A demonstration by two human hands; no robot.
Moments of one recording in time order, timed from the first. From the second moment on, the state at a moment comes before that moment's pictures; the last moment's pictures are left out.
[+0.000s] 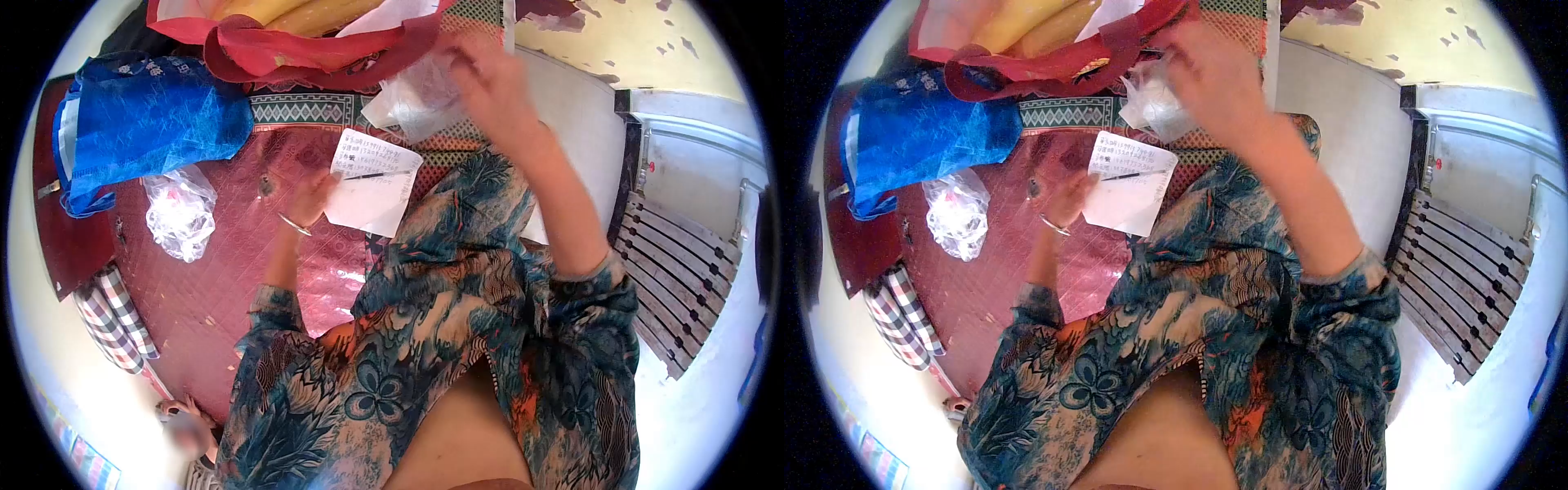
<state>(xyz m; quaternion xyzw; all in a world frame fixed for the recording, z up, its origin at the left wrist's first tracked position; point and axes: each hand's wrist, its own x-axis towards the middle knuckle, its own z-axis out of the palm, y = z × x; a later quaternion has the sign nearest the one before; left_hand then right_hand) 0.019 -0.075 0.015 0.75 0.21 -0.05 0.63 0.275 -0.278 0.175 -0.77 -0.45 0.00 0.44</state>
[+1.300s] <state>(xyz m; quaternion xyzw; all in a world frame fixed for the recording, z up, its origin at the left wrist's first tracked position) 0.124 -0.124 0.166 0.83 0.19 0.02 0.52 0.190 -0.350 0.016 -0.92 -0.14 0.08 0.37</state>
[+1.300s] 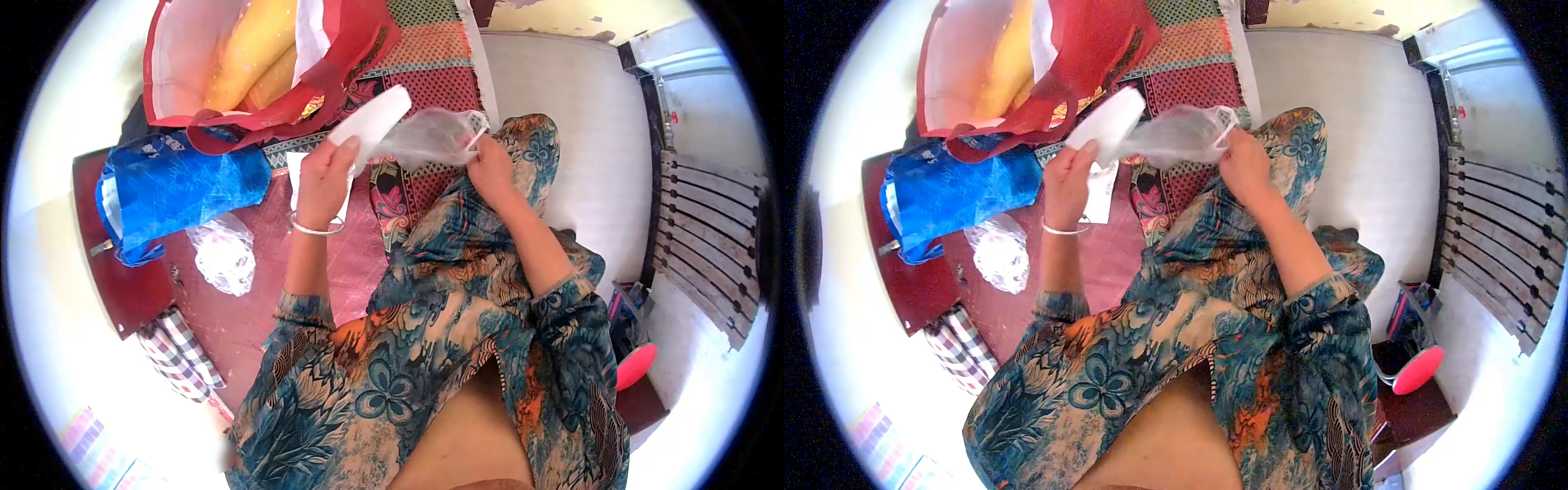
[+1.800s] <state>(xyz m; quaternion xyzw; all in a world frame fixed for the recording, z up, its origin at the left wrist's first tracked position) 0.169 -0.214 0.169 0.48 0.11 -0.09 0.87 0.165 -0.402 0.156 -0.60 0.03 0.11 0.80</state>
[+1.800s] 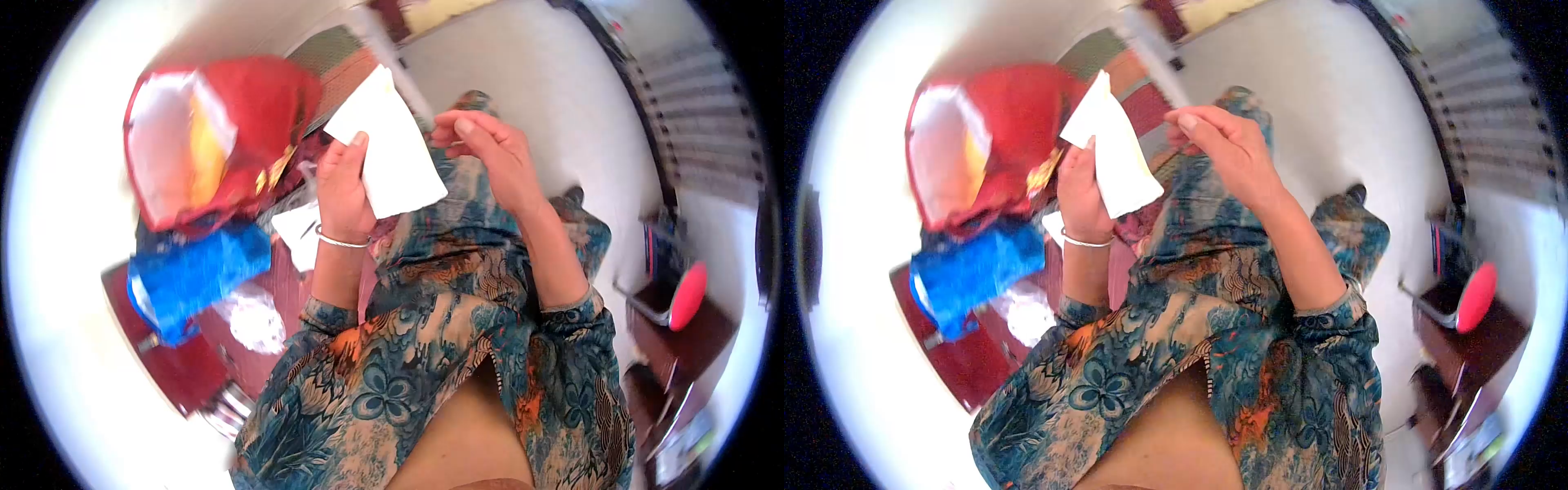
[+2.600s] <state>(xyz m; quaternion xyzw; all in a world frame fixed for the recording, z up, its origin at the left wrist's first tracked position) 0.195 -0.319 0.168 0.32 -0.10 -0.48 0.81 0.096 -0.447 0.184 -0.39 0.05 -0.16 0.91</state>
